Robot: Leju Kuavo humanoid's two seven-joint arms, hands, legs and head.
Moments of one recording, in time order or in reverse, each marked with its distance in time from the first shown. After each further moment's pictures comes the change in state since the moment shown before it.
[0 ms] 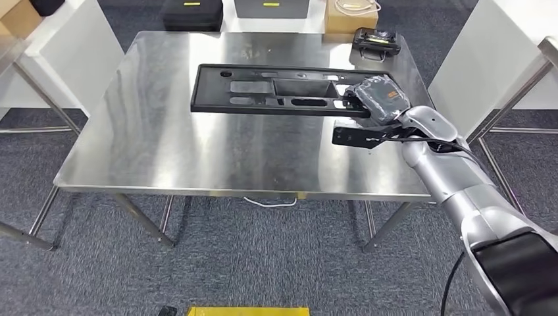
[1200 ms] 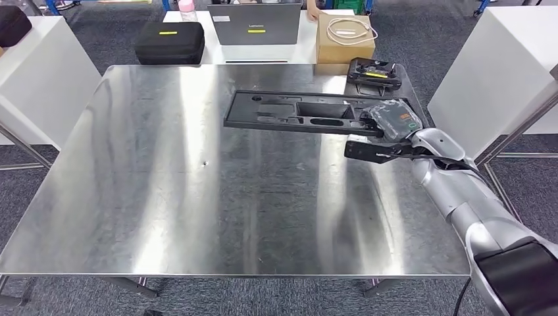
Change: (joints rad) left arm 0.020 0.006 0.054 0.000 0.053 0.275 -0.305; right arm 0.035 -0.025 0.014 0.133 0.013 -0.065 0.044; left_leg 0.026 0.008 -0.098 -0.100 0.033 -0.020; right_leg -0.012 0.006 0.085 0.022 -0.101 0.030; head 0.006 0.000
